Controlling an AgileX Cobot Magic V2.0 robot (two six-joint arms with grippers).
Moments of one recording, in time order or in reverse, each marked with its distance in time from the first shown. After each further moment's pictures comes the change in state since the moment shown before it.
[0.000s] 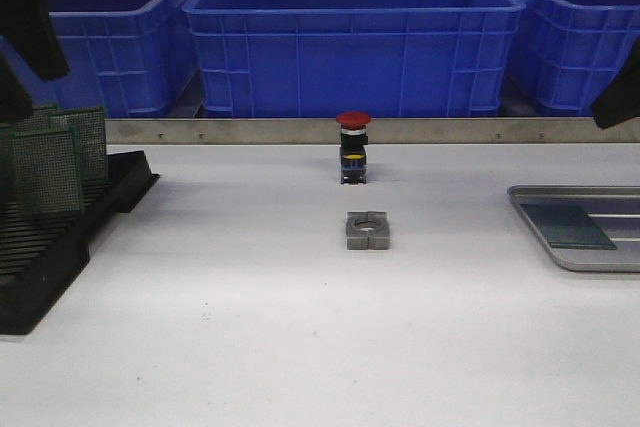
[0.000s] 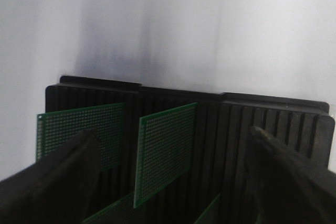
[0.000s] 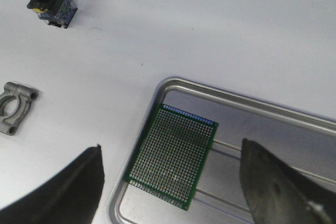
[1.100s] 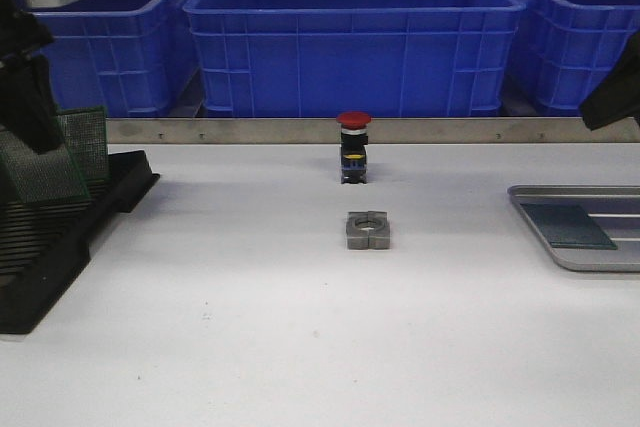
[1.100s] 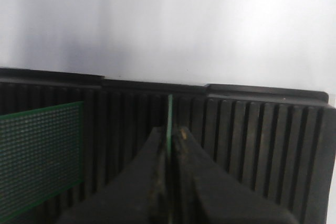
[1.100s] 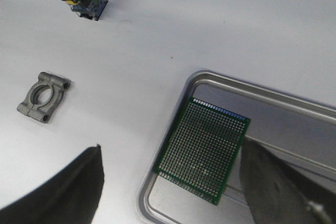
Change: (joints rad) left arm 0.000 0.130 -0.062 0.026 0.044 -0.002; right arm 0.000 -0.005 0.000 0.002 0.091 0.001
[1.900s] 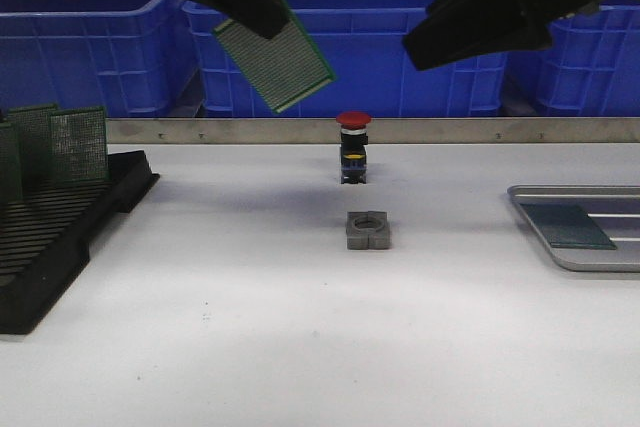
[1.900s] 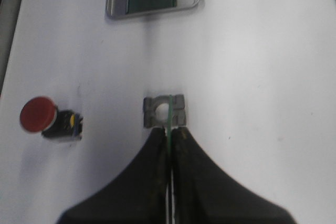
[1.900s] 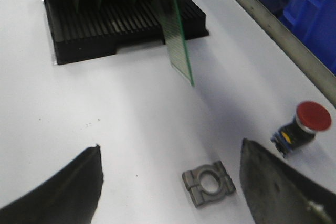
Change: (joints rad) left arm -0.300 -0.034 -0.124 -0.422 0.011 -0.030; right arm 0.373 -0.136 0.000 0.185 0.157 -0.579
